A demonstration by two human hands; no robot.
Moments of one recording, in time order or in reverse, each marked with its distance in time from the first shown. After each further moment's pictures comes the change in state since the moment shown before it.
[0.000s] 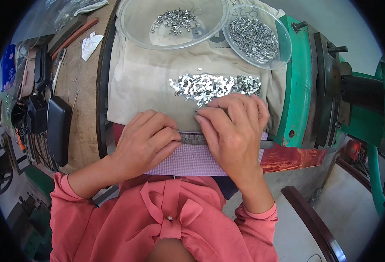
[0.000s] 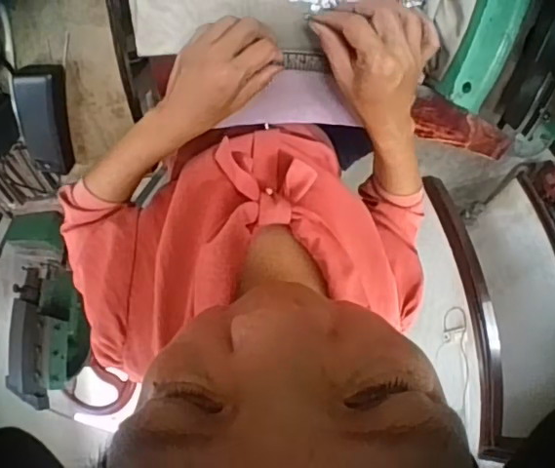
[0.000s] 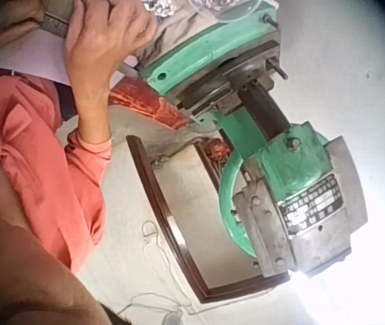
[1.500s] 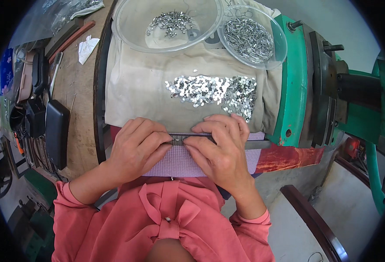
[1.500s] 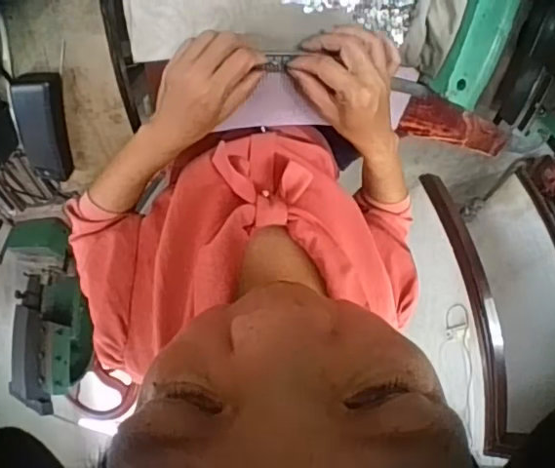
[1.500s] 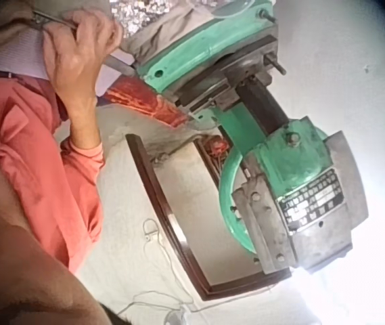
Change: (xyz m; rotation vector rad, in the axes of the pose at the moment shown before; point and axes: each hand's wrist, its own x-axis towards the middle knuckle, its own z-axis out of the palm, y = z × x) left_hand -0.010 0.003 -0.004 0.025 0.048 -0.028; right_hand -0.029 -0.009 -0.001 0.183 -0.106 -0.028
